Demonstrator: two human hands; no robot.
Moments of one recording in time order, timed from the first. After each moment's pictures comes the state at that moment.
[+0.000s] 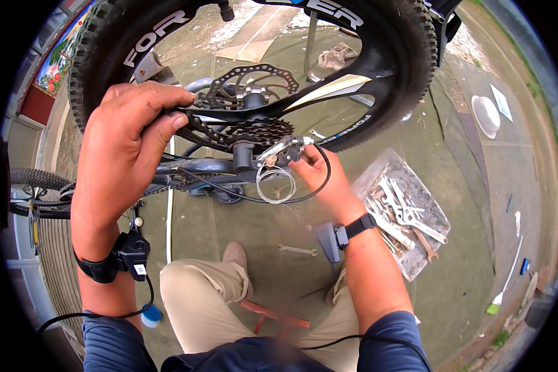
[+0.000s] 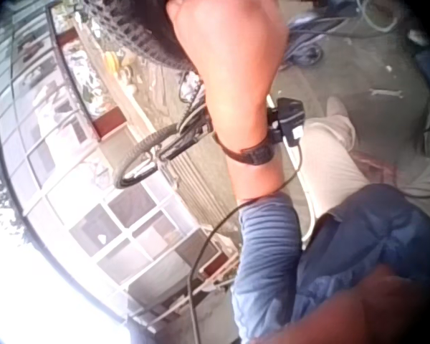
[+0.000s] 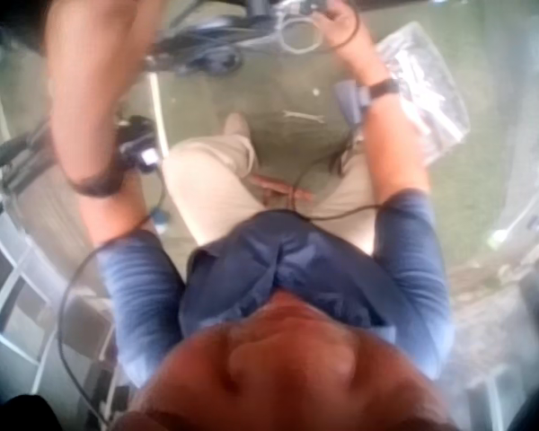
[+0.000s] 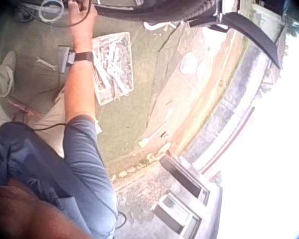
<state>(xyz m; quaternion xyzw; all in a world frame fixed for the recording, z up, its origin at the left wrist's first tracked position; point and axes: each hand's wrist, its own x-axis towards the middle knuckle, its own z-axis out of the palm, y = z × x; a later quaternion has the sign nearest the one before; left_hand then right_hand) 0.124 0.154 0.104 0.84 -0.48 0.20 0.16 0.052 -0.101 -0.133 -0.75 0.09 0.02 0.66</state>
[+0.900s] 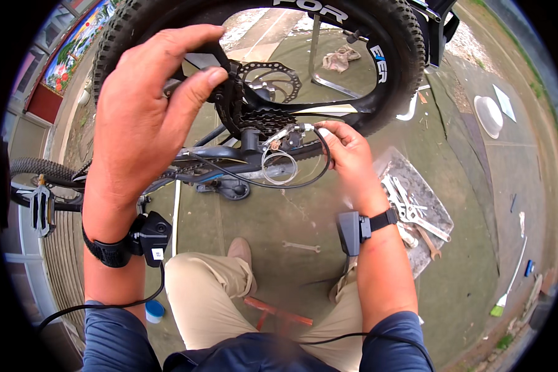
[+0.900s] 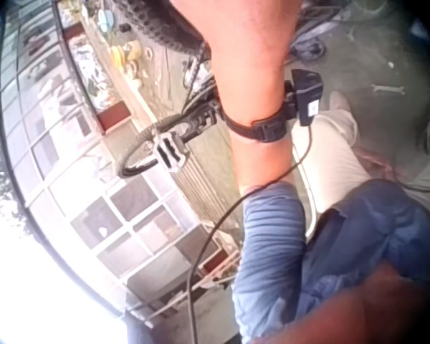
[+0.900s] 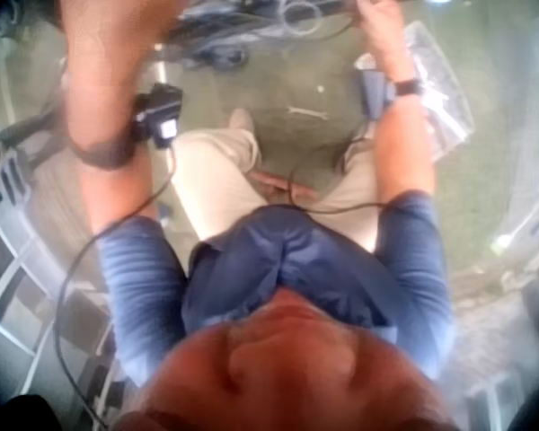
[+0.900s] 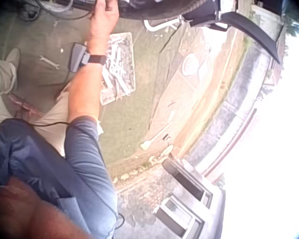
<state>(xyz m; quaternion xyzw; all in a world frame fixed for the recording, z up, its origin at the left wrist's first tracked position) 0.109 0.126 0.123 0.79 -0.49 0.34 0.17 0.035 -0.118 -0.089 -0.60 0.10 -0.10 0.79</state>
